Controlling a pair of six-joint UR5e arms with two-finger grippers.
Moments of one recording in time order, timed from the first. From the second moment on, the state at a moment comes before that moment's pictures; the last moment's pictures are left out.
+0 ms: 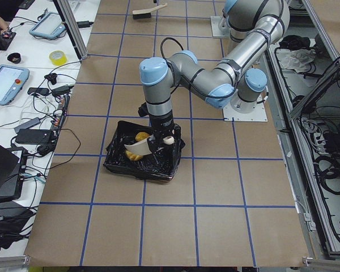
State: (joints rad) left arm -0.72 -1.79 -1.42 -1.33 1.81 1.87; right arm 1.50 -1.42 1.65 -1.81 -1.68 -0.17
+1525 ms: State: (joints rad) left arm -1.29 -2.00 -1.52 -1.20 1.46 1.87; right arm 1.57 -1.57 1.67 -1.81 -1.61 -0.05
